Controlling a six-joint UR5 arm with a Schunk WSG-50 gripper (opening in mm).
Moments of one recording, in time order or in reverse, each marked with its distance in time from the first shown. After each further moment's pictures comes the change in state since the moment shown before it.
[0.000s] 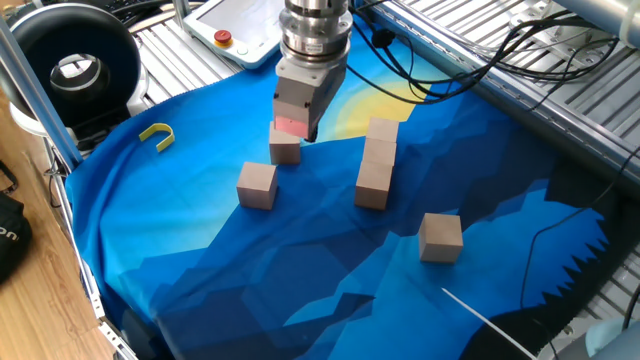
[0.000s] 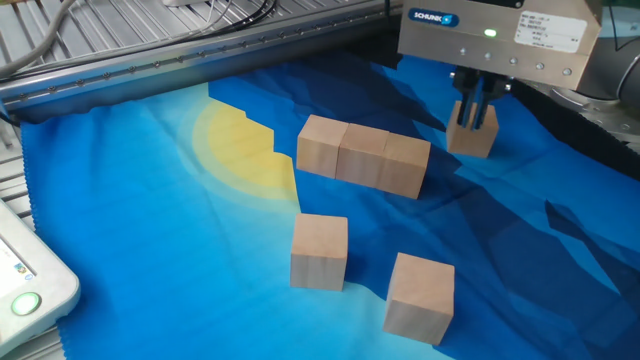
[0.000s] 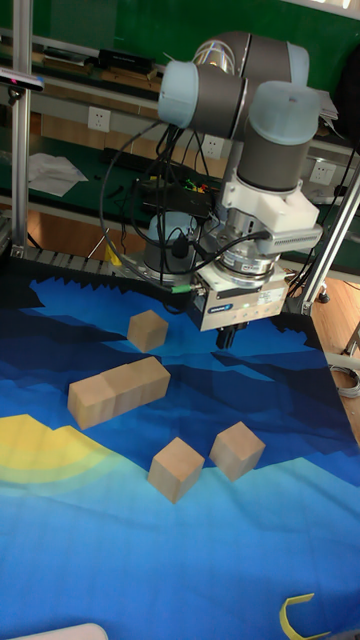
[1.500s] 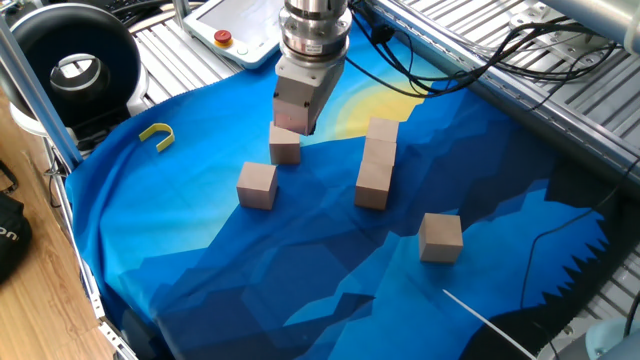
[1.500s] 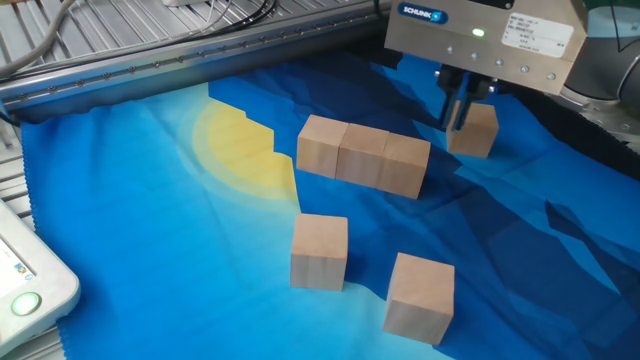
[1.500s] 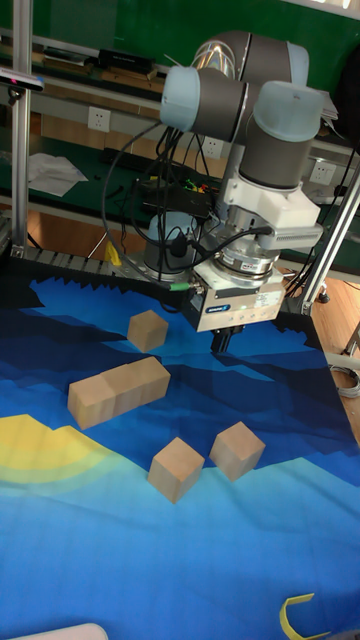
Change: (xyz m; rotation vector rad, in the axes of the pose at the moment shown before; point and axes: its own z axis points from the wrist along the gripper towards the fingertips) arm -0.006 -0.011 -0.001 0.049 -0.037 0.008
